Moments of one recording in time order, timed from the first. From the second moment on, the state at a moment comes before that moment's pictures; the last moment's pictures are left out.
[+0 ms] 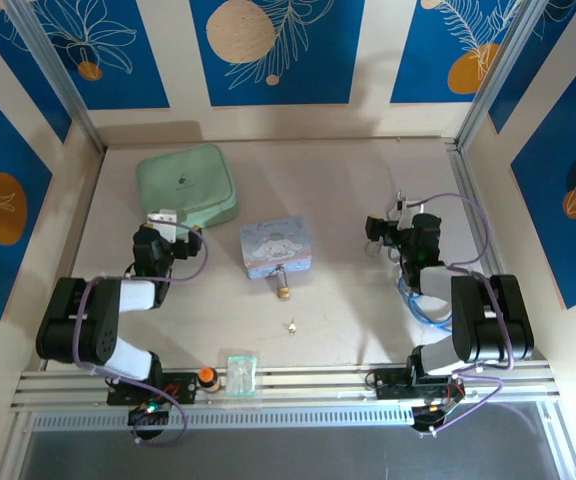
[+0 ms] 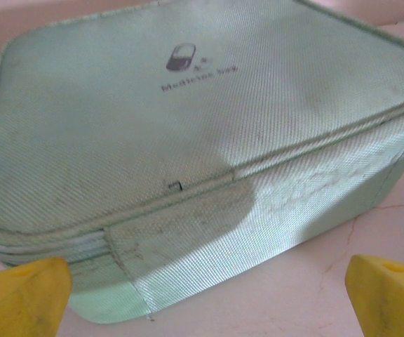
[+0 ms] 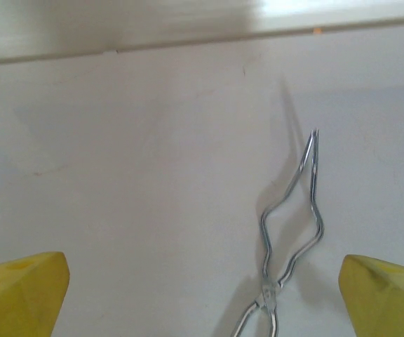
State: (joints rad) left arm -0.06 1.44 0.37 0.74 0.01 0.06; right arm 0.01 1.42 0.46 0.57 -0.13 0.09
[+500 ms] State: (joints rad) left arm -0.06 1.02 0.47 0.35 0.02 -0.46; right arm -0.03 1.08 0.62 0.08 -0.16 0.36
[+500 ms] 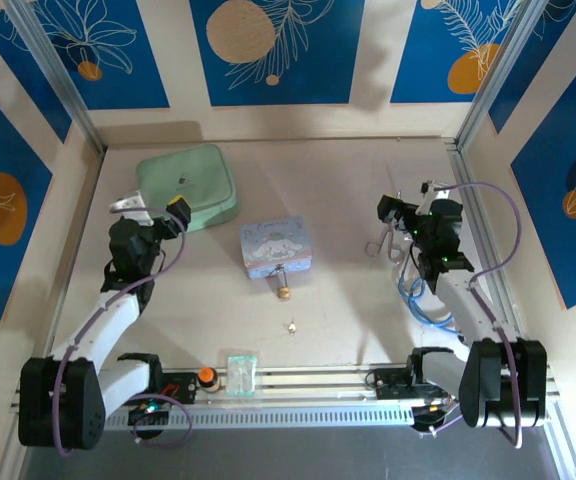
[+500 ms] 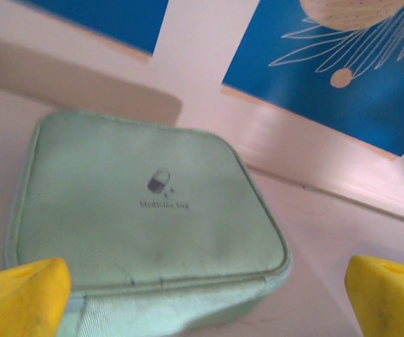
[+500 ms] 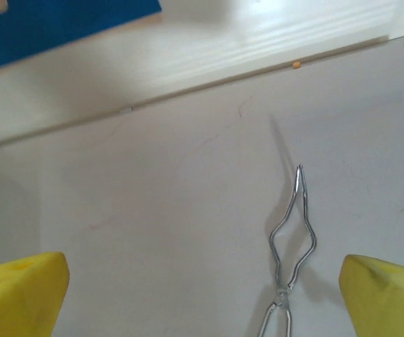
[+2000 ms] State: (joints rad) left arm -0.82 1.10 0.61 -0.30 0.05 -0.82; right arm 1.13 1.46 0.71 -0.36 0.07 0.84
